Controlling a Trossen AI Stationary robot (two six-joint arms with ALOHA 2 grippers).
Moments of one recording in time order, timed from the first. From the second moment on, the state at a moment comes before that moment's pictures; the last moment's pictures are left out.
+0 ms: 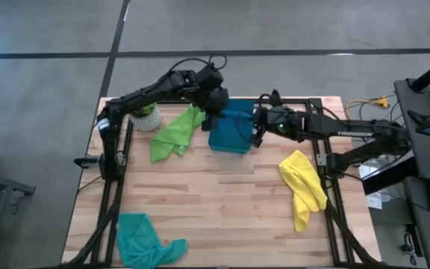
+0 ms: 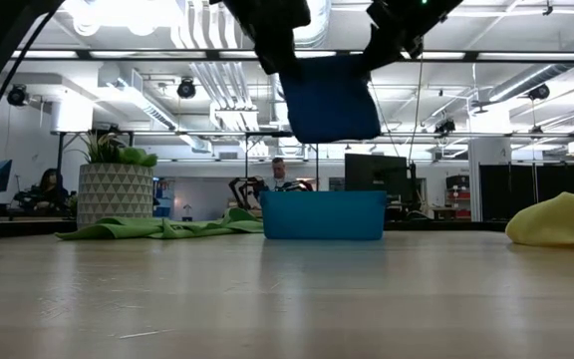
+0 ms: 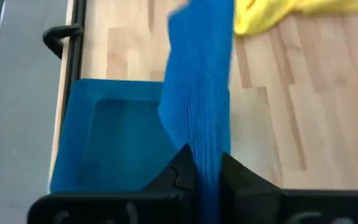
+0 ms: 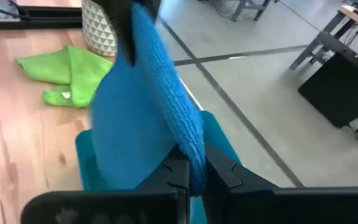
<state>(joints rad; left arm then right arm) 0.40 1.88 2.07 -1.09 0.20 0.42 -0.14 1.24 1.07 -0.39 0.46 -0.06</state>
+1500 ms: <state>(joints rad) 0.61 2.22 2.05 -0.72 -0.11 0.81 -0.66 1.70 1.23 -0.37 0.12 -0.24</state>
